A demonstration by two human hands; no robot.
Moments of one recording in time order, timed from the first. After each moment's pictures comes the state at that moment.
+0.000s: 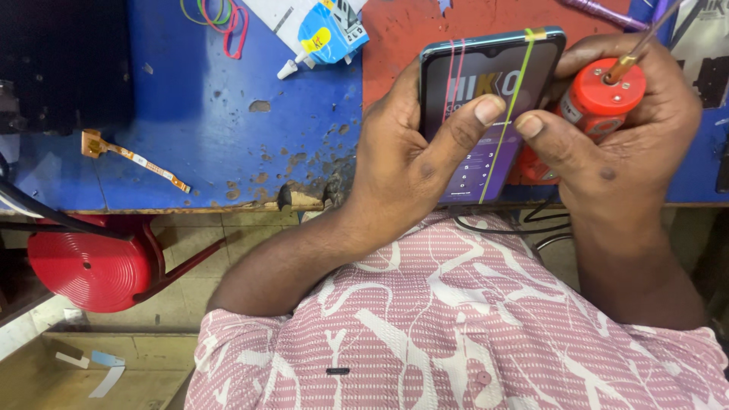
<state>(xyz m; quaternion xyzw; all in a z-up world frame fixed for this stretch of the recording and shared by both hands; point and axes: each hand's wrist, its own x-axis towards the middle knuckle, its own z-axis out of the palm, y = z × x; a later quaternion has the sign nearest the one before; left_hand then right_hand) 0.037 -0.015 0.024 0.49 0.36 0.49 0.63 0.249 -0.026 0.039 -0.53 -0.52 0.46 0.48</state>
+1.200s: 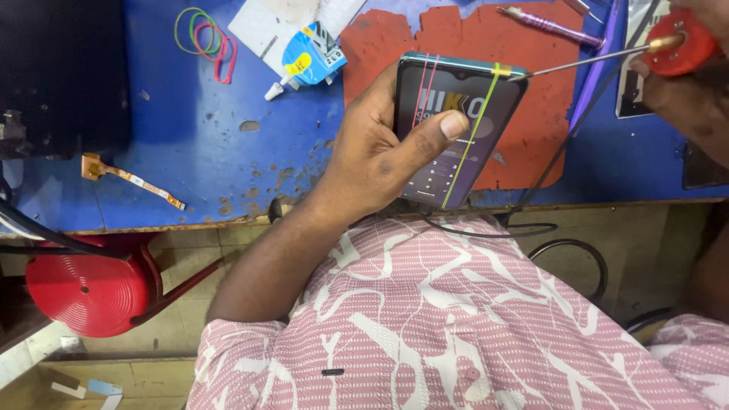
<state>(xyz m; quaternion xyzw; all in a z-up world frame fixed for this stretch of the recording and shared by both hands) 0.026 0.008 0.011 0.54 0.30 0.44 0.66 0.556 -0.005 -0.124 -0.63 -0.78 0.09 -0.01</state>
